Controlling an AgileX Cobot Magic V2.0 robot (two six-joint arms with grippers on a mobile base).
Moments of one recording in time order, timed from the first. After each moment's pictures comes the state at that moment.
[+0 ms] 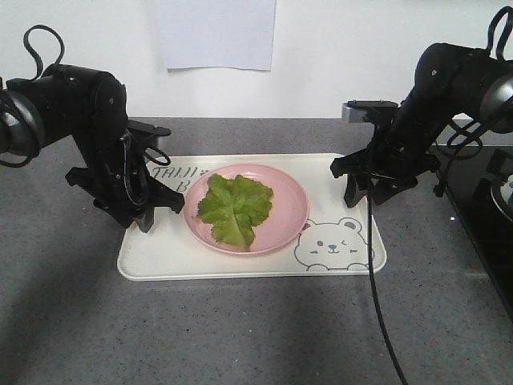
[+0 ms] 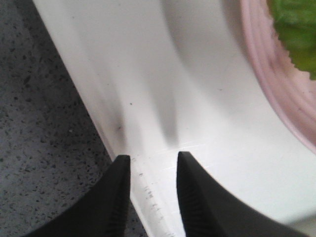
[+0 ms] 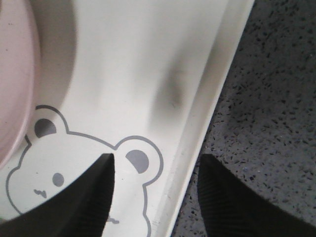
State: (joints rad) left arm -0.32 1.99 -1.68 -0.01 1.24 -0.02; right arm 0.14 2.05 -1.79 0.24 1.24 -0.19
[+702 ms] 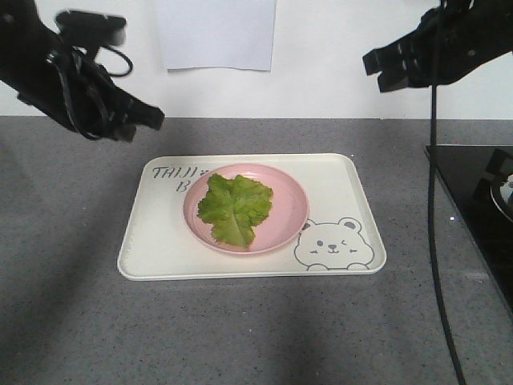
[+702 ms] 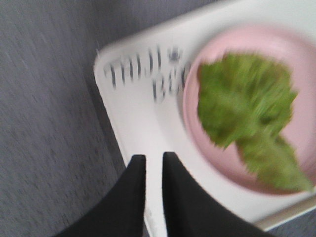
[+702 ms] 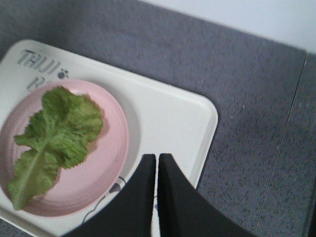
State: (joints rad) left arm -0.32 1.65 -1.68 -0.01 1.06 -0.04; right arm 0.14 1.65 -1.79 0.30 1.04 -0.30
